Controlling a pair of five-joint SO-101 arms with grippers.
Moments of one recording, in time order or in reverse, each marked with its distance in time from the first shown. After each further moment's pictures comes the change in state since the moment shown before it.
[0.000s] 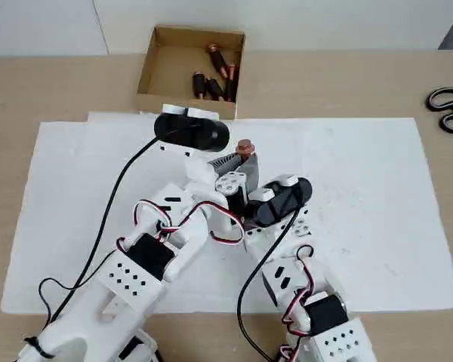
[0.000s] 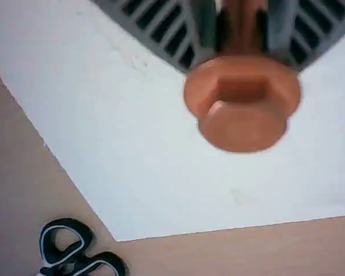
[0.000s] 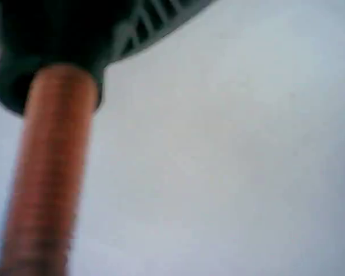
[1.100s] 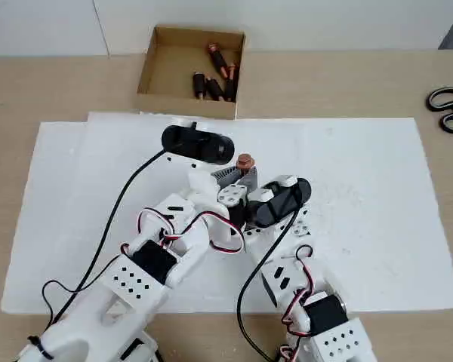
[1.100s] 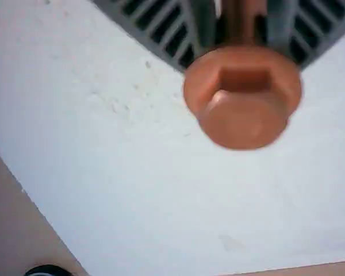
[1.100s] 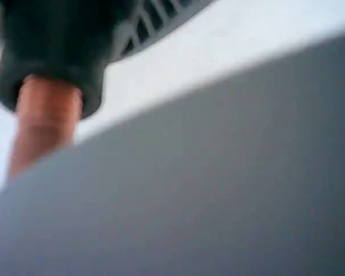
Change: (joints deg) left arm 0.4 -0.4 5.9 -2.7 -1.6; right arm -0.1 -0.3 0.0 0.0 0.0
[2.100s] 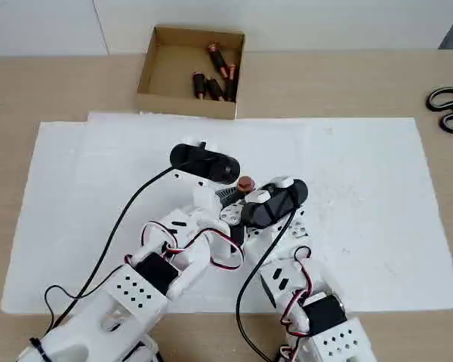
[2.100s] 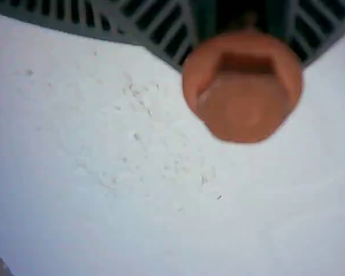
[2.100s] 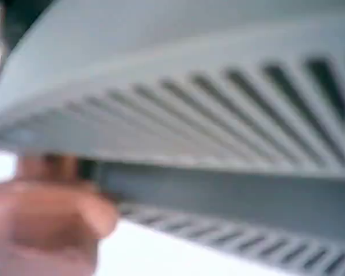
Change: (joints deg) left arm 2.9 -1.6 7.8 -0.5 0.0; right arm -0.2 0.1 0.5 0.1 0.0
